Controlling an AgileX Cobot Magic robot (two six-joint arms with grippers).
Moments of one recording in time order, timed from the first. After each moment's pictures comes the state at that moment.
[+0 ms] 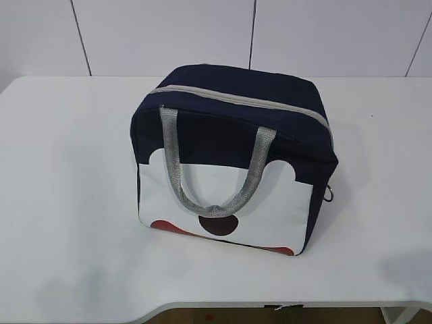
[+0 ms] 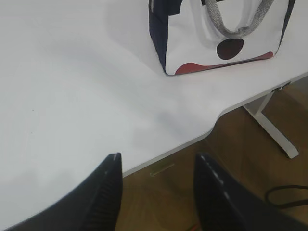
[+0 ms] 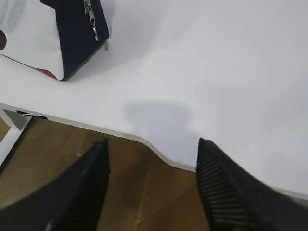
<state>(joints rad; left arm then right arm) -0.32 0.01 -0.52 -0.18 1.11 0.11 0.16 -0.02 -0.49 -0.05 1.15 -0.09</state>
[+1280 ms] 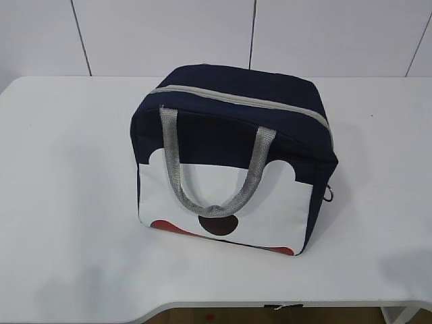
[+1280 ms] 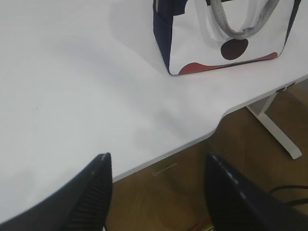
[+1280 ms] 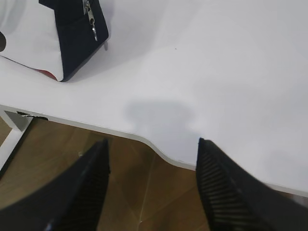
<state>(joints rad) -0.32 0.01 -0.52 -0.17 1.11 0.11 0.16 -0.02 -0.49 -0.05 1.15 -0.07</state>
